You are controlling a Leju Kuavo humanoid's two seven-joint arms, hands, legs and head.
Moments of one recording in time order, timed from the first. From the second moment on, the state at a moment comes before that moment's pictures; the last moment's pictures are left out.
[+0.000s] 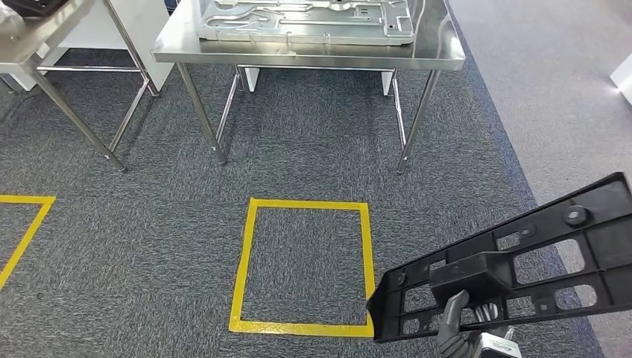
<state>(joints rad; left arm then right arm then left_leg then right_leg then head) -0.07 -0.15 1.37 -0.26 -1.39 -0.03 -0.33 0.42 0.34 0.07 -1.92 0.24 -0.55 -0.44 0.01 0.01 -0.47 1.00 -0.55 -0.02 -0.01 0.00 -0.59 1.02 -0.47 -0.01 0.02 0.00</state>
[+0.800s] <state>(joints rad) -0.07 -0.12 1.30 -0.25 -1.45 -0.03 -0.31 0.08 0.23 0.03 -1.94 1.04 -0.69 -0.25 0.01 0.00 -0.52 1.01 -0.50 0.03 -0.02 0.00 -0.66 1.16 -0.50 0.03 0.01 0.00</state>
